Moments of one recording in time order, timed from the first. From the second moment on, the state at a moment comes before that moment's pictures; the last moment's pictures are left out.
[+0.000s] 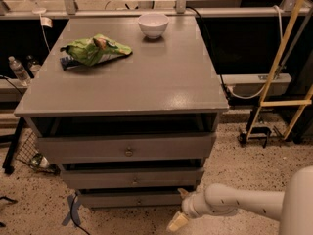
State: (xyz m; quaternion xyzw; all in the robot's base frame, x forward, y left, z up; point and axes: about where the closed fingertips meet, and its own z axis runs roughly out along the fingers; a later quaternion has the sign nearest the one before) arm 0.471 -0.081 0.282 -0.53 0.78 0.22 0.26
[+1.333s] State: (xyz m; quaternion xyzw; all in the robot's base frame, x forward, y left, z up) arm 0.520 -0.097 0.201 -0.59 0.75 0.14 0.27
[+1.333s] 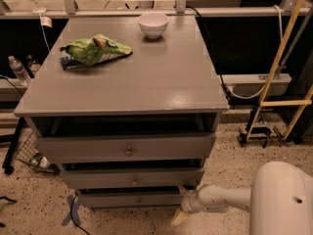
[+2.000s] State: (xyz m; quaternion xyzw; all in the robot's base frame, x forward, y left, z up) arm 0.549 -0.081 0.180 -0.61 0.74 0.12 0.27
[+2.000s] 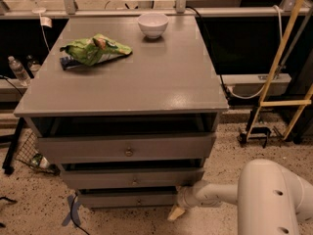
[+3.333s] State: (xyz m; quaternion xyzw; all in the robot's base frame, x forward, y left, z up) arm 0.556 -0.077 0.162 -0.61 0.74 0.14 0.26
